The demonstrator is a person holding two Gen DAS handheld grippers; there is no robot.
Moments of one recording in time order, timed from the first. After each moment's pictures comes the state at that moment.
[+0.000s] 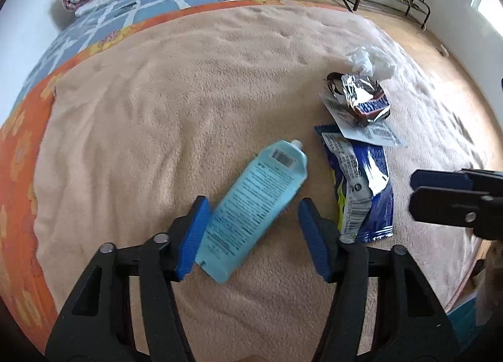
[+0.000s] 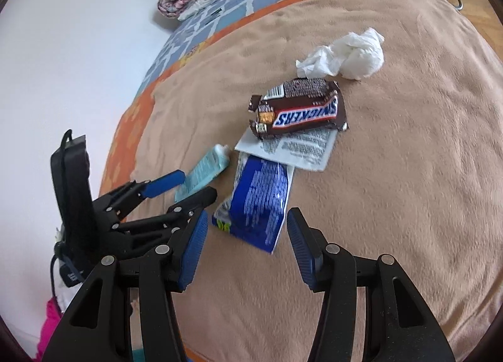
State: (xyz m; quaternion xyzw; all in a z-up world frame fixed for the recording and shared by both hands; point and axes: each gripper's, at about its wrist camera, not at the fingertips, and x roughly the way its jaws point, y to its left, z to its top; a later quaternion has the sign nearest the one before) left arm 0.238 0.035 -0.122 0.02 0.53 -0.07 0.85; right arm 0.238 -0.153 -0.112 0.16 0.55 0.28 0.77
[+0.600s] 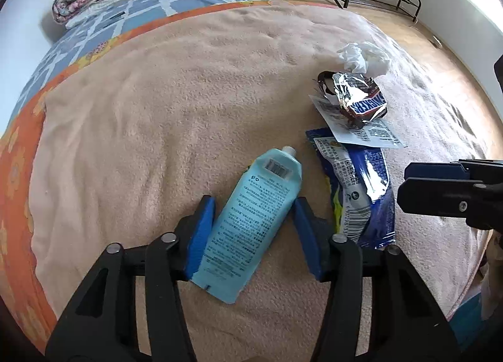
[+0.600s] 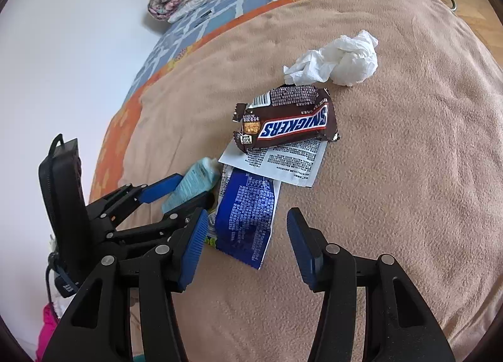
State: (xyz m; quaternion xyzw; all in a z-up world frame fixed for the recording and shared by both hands) left arm 0.242 0.023 -0.126 0.06 0.51 -0.08 0.85; right arm 0.246 -0.158 -0.119 0.17 0.55 0.26 0.77
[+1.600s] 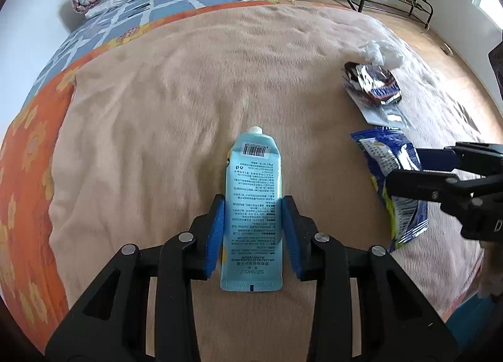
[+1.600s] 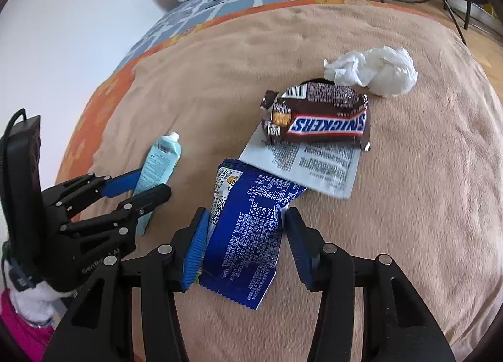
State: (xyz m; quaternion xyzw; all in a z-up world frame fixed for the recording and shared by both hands) left arm 0.206 0.058 -0.122 0.04 0.51 -0.05 0.86; right arm 0.234 -0.118 -0.123 0.05 0.54 0.26 0.80
